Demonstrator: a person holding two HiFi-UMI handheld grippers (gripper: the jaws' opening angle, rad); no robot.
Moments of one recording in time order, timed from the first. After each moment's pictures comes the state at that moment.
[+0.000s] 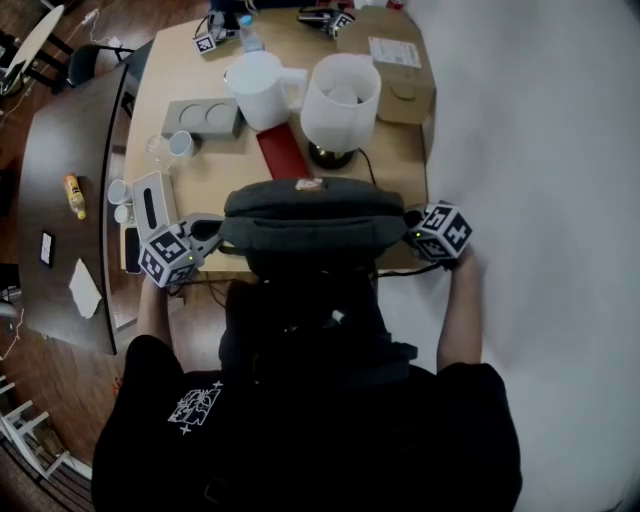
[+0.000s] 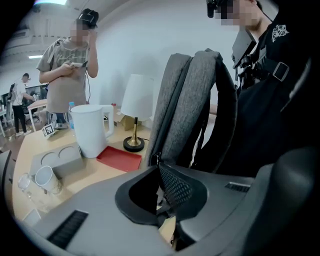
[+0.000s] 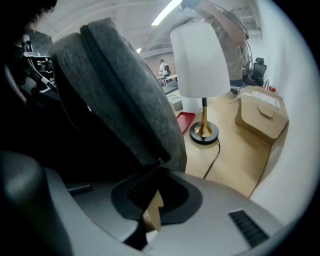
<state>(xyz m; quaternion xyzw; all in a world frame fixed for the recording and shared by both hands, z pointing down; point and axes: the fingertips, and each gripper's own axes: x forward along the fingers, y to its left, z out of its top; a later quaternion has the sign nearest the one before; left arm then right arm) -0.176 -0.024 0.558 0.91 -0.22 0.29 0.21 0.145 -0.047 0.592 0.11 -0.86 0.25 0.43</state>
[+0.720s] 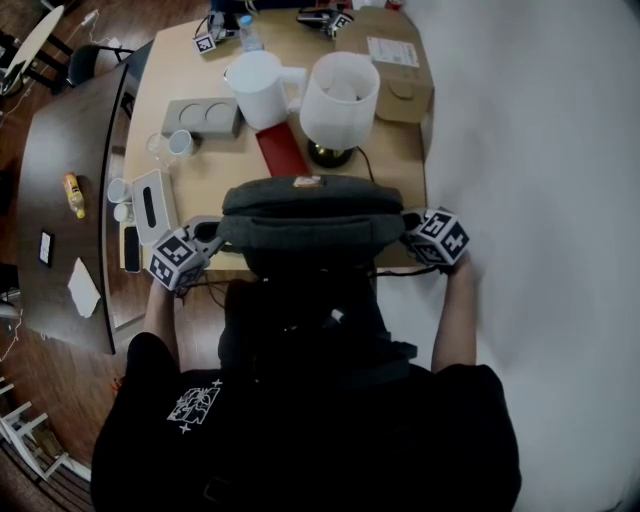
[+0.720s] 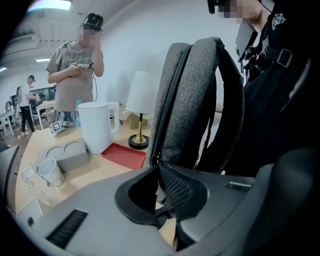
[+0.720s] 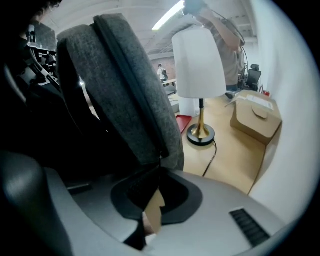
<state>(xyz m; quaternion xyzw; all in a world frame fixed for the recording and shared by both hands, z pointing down) -0.178 -0.022 0.579 0.90 -0.26 0.28 0.20 0.147 -0.042 0.599 0.15 -0.87 0.23 0.41</state>
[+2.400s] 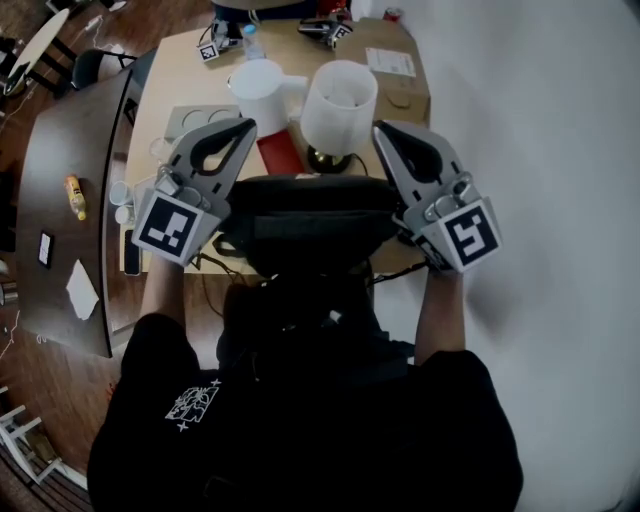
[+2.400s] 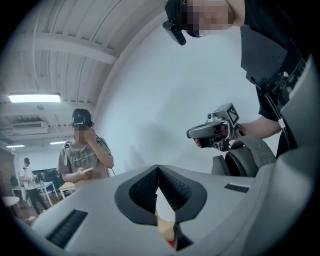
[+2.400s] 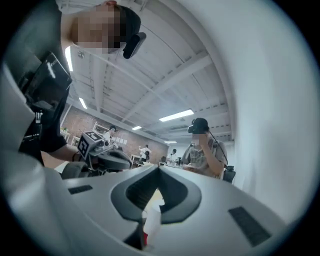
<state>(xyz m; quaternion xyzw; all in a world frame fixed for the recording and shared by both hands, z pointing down) -0.096 -0.135 0.295 0.91 -0.38 0.09 -0.12 0.049 -0.128 0.265 0.33 -0.94 -0.09 0.01</state>
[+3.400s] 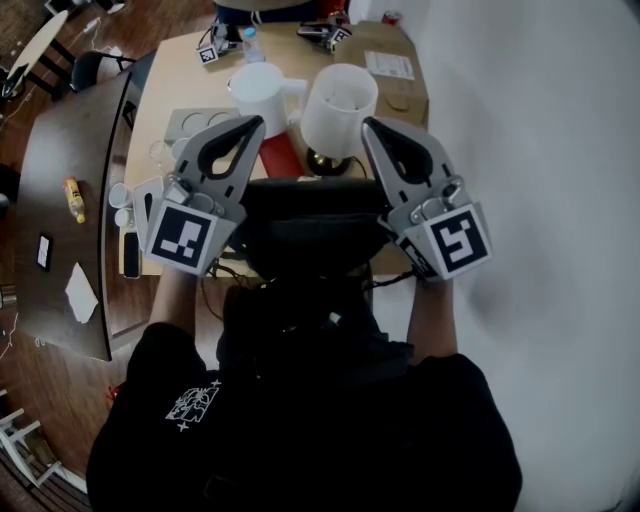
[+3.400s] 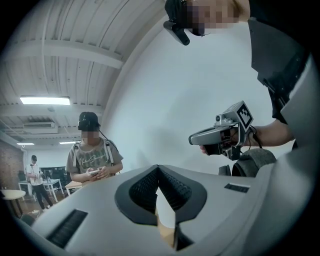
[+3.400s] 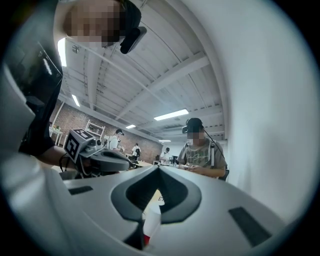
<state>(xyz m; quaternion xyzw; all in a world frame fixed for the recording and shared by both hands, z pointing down) -0.088 -0.135 0.275 0.90 -0.43 0.06 -0.11 0.031 -0.128 0.253 0.37 -0.93 -0.08 0.01</state>
